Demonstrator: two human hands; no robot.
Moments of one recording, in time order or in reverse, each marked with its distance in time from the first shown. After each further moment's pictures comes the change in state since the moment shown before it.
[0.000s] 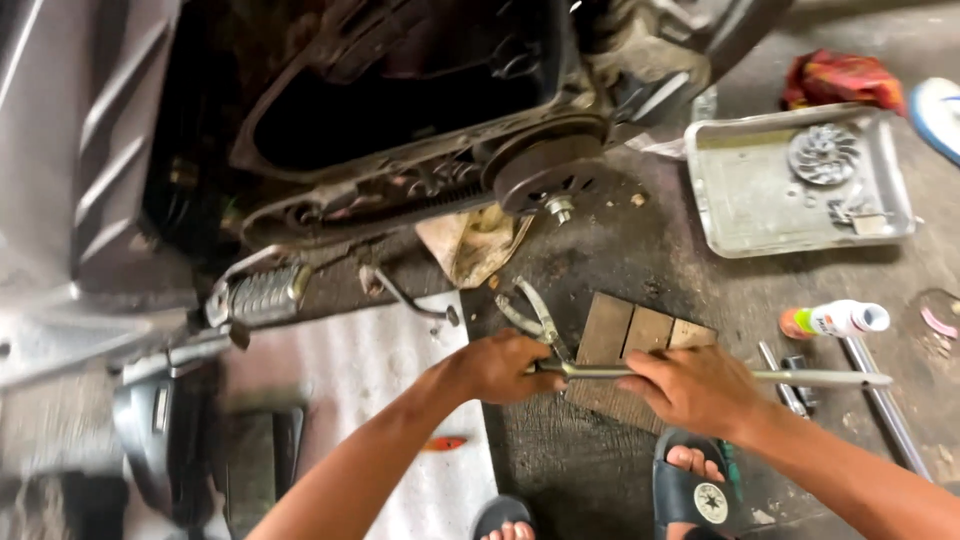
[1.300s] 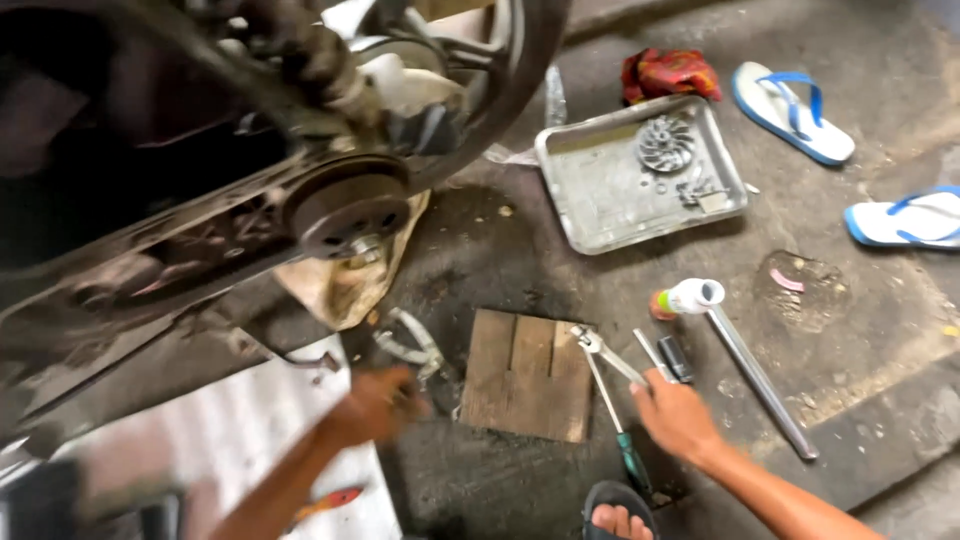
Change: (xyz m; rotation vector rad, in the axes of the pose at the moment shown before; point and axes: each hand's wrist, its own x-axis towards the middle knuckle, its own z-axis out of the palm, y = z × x) left_hand 0.056 -0.071 0.079 -0.169 0.446 0.279; right_hand -0.127 0.154 0.145 0.430 0.023 0.739
